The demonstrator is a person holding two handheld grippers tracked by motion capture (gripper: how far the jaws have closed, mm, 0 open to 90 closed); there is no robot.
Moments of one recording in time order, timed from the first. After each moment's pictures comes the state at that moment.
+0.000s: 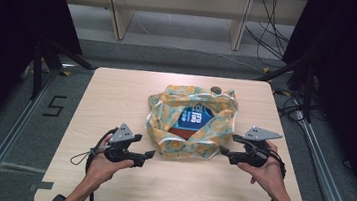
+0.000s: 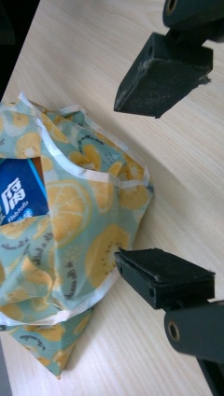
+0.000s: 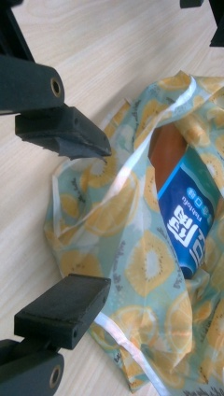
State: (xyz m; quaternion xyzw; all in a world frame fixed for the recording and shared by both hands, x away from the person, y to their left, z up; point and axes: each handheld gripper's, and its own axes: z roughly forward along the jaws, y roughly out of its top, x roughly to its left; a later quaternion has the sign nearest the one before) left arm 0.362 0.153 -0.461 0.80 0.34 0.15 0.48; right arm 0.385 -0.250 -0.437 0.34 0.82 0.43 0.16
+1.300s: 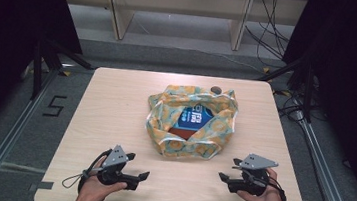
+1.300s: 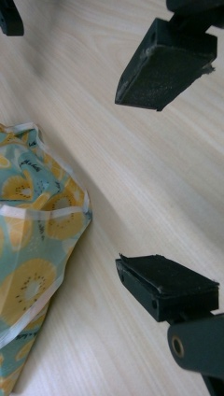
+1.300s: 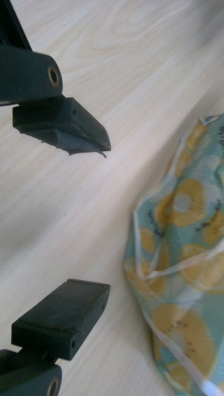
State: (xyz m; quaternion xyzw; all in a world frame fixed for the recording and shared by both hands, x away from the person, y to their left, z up) left arm 0.312 0.159 -0.492 0.79 0.36 0.13 0.48; right arm 0.329 -0.255 -0.476 0.34 0.84 0.39 0.17
